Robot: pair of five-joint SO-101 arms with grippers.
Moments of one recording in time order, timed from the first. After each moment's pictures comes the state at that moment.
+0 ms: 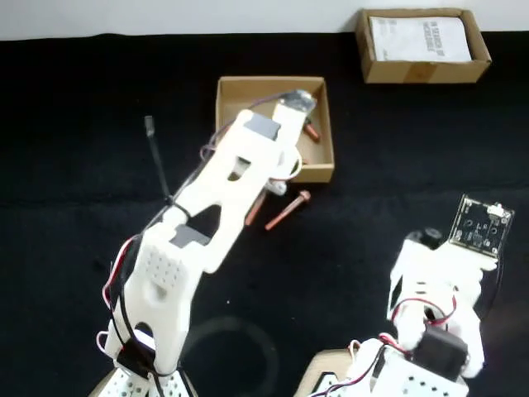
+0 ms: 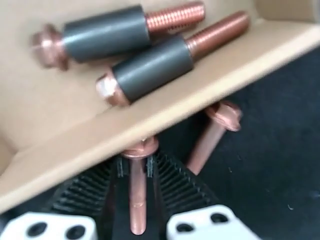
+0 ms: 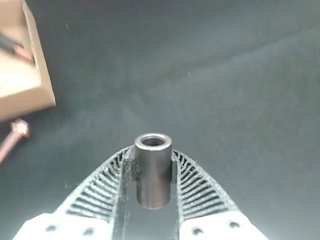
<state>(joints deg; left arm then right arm) 21.8 41.0 -34.0 77.6 7.0 17.1 -84.6 62.7 64.3 2.4</state>
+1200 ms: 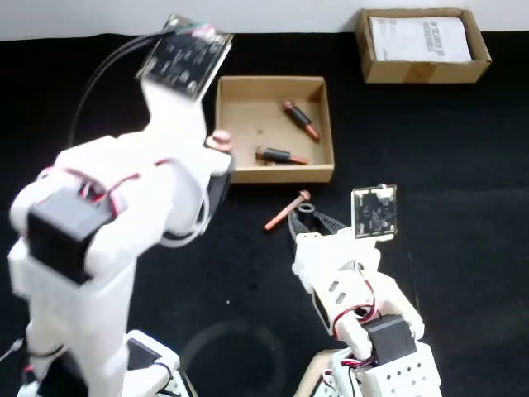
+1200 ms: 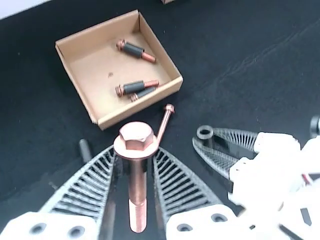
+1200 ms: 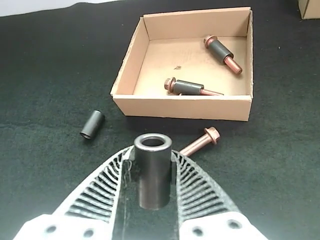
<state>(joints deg) 21.9 -28.1 -25.1 100.0 6.9 -25.8 -84.6 71.8 48.3 -14.4</state>
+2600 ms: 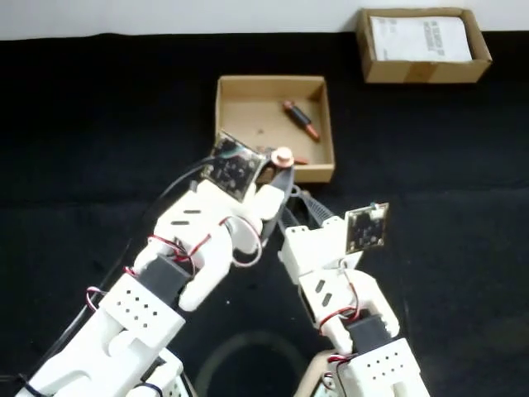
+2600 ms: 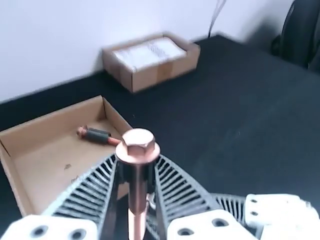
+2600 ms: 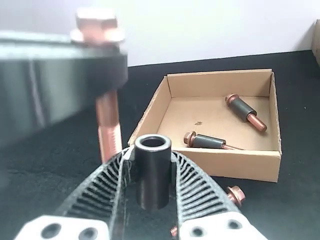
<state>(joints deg) 30.3 -52.9 55.8 15.3 6.9 -28.2 -84.5 91.2 11.6 -14.4</state>
